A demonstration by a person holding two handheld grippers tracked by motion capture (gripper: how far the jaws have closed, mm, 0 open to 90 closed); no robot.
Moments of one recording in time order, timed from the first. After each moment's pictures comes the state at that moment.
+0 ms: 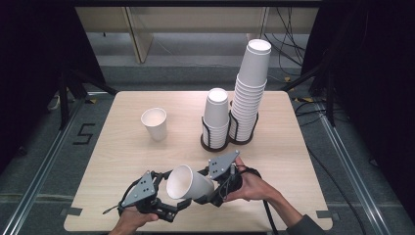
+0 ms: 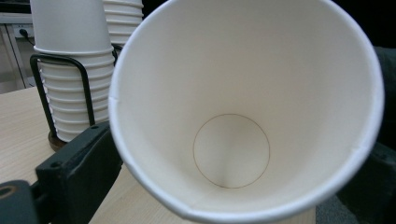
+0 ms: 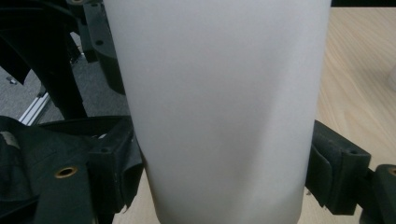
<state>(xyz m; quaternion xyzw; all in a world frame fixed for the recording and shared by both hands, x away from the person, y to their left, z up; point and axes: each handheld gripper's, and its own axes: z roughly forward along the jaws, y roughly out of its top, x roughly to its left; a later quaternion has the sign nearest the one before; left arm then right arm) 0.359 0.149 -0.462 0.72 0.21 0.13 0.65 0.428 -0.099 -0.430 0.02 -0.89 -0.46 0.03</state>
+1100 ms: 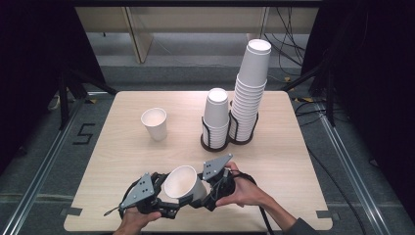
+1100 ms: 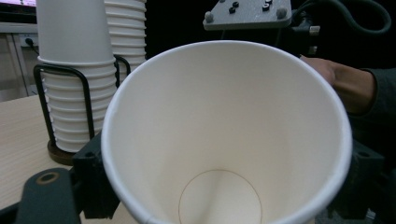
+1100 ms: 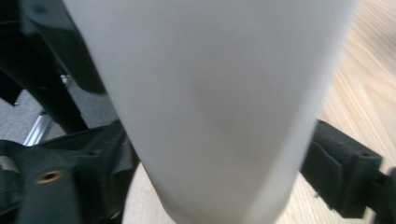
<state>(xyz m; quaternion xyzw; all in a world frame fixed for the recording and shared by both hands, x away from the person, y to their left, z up) 0.358 0.150 -0.461 0.70 0.22 0.14 0.67 0.425 -0.086 -0.450 -0.05 -0.89 -0.45 0.04</state>
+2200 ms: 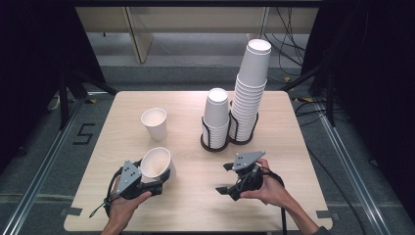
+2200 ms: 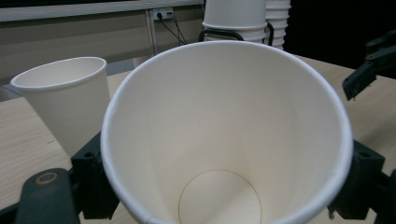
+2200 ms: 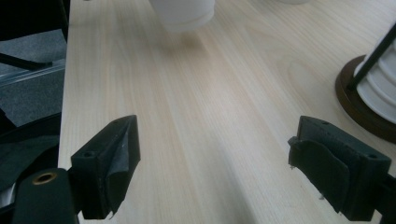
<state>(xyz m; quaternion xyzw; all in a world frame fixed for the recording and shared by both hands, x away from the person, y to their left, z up) 0.385 0.193 -0.462 0.69 0.37 0.30 0.55 0.435 -0.164 -0.451 -0.16 -0.89 -0.43 -0.04</state>
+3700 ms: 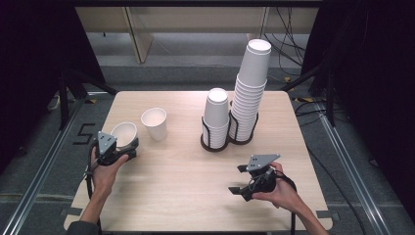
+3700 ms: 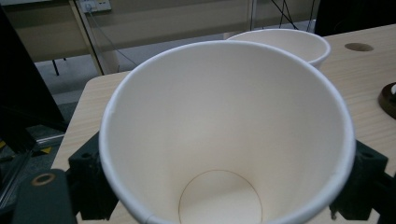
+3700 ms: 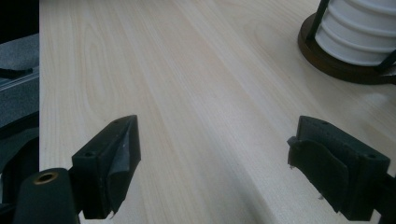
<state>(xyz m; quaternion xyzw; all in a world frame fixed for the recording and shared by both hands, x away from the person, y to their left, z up) 0.478 0.274 -0.469 0.64 0.50 0.38 0.45 0.431 -0.200 -0.461 -0.22 -0.88 -0.42 -0.05</state>
